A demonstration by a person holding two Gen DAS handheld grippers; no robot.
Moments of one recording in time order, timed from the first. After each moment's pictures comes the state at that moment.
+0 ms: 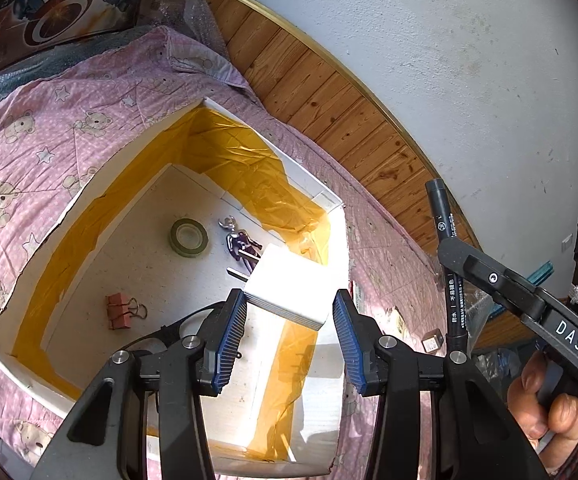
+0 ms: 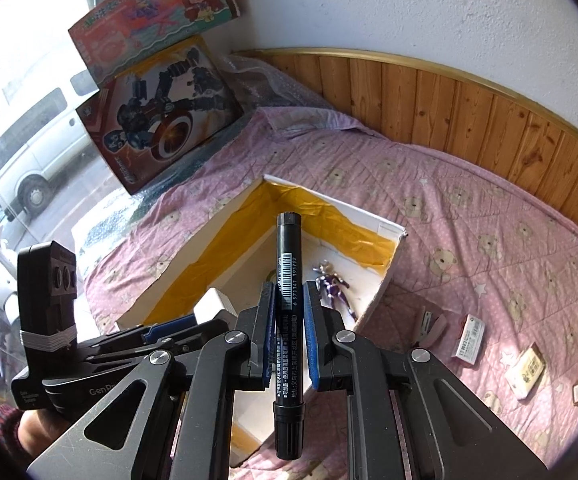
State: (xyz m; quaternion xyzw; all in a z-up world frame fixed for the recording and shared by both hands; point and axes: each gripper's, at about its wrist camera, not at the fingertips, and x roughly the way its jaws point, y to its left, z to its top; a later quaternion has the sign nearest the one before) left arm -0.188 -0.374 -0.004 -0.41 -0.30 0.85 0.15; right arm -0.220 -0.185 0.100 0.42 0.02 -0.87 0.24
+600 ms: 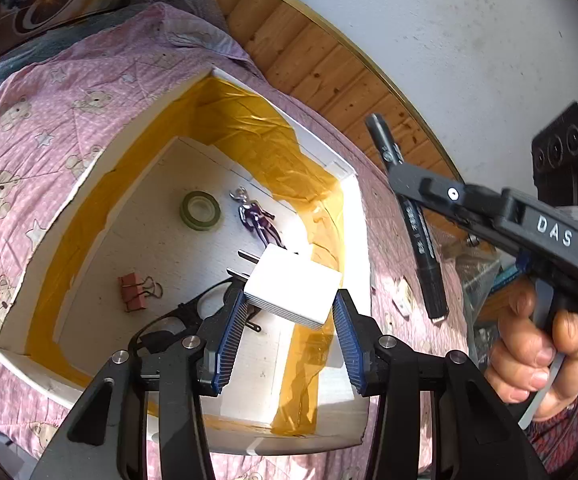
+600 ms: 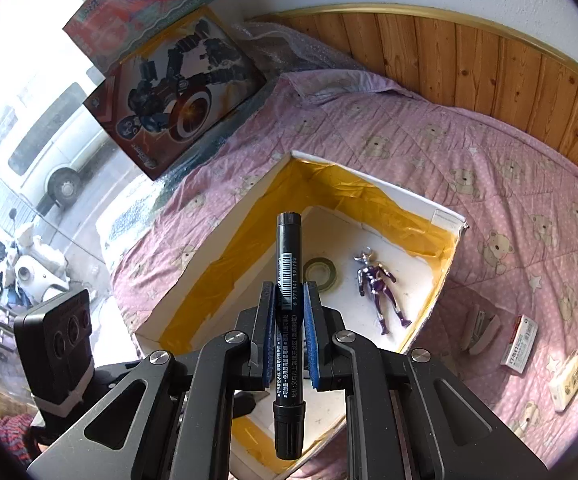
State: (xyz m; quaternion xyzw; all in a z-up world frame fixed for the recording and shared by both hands) left arm -0.186 -0.368 -0.019 -0.46 -0.26 0.83 0.20; right arm -0.269 -0.205 0.068 0.49 -0.02 -0.82 0.30
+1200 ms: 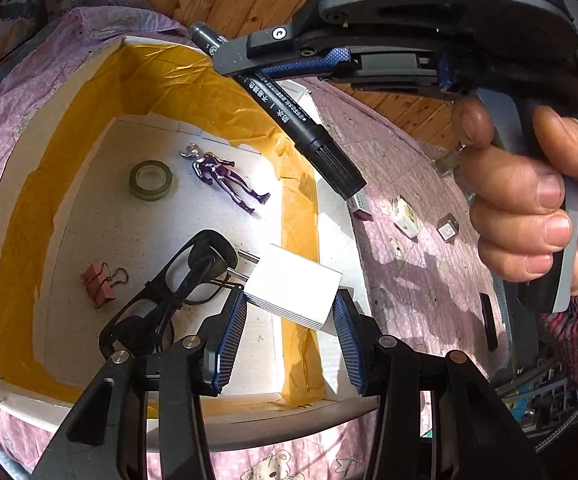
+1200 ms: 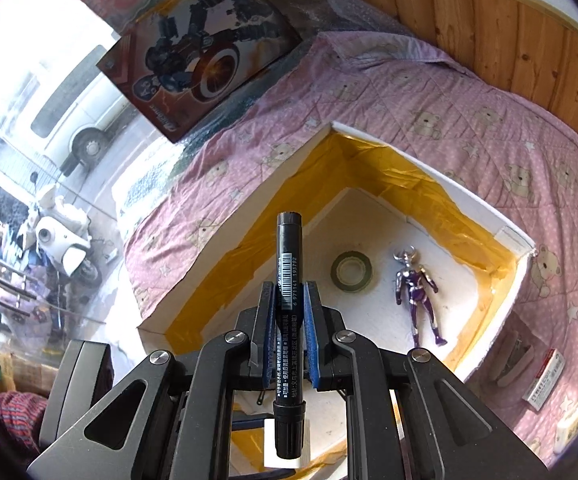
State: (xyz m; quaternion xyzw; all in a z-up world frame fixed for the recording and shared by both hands) left arm -0.184 -0.327 -0.039 -0.51 -0.14 0.81 0.26; right arm -0.305 -0.254 0.041 0.53 0.03 -0.76 0.37
